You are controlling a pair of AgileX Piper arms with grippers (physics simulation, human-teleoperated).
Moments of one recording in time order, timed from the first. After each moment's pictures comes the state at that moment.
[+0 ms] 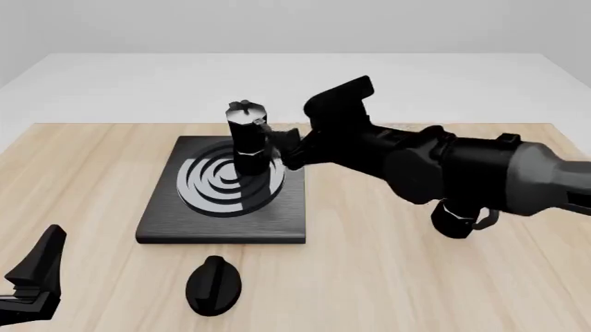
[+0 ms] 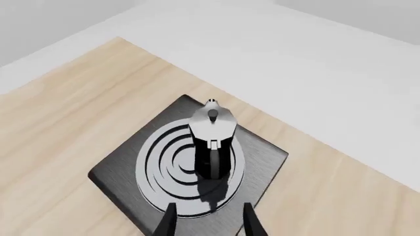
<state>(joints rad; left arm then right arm) 0.00 0.05 -0.05 0.01 0.00 0.67 1.58 -1.03 -0.11 0.01</state>
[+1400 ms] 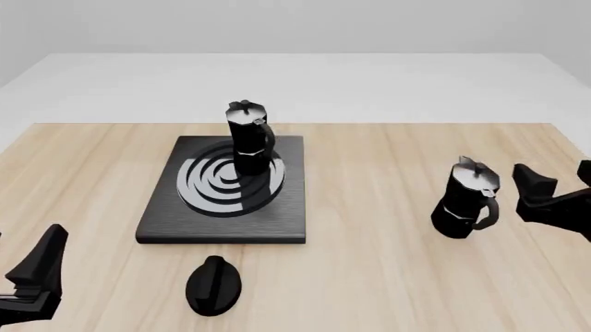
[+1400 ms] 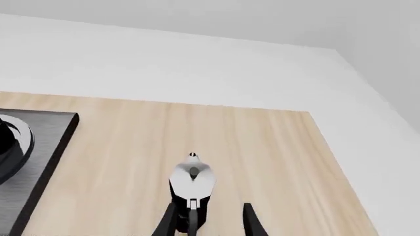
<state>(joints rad) -0.01 0.05 -0.05 0.01 -0.01 -0.09 0.71 -0.38 -0.02 -0.14</state>
